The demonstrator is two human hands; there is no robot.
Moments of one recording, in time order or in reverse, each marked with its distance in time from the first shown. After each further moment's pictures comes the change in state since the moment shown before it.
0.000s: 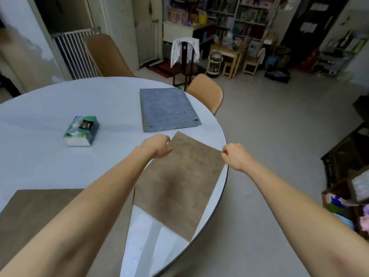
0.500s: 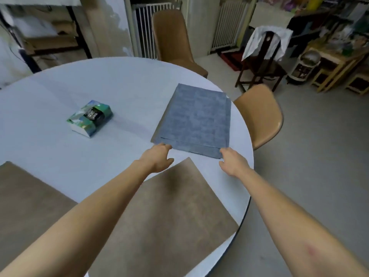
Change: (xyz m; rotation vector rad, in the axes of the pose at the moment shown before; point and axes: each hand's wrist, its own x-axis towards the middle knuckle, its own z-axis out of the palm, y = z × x) left_hand 0.210 -0.006 0.019 -0.213 0.009 -0.437; right_hand 0.341 0.019 0.032 -0.122 -0.221 -0.463
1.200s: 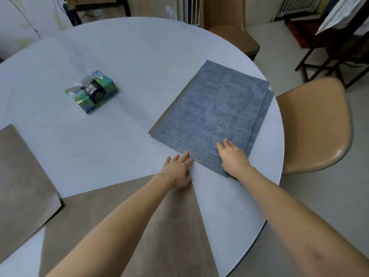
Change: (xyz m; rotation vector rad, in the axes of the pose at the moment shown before) left_hand 0.126 0.054 0.100 -0.067 -0.203 -0.180; right_hand 0.171 0.039 0.047 -0.326 -0.056 -0.424
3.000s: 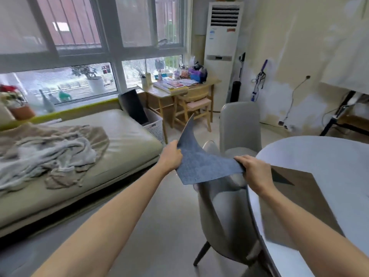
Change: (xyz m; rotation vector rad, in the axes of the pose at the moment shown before) left_hand -0.809 -0.461 0.140 -0.901 1.293 -0.974; right_hand -0.286 -0.803 -0.159 0.301 0.690 -1.163
